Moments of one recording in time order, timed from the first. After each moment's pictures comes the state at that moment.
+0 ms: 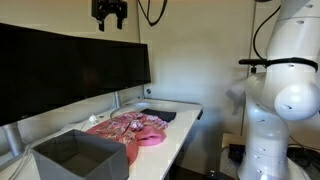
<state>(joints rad) 0.21 -0.21 0.06 -1.68 -0.37 1.84 0.36</state>
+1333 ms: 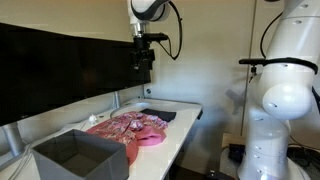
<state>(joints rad) 0.00 -0.23 -0.06 -2.04 -0.17 1.88 0.17</state>
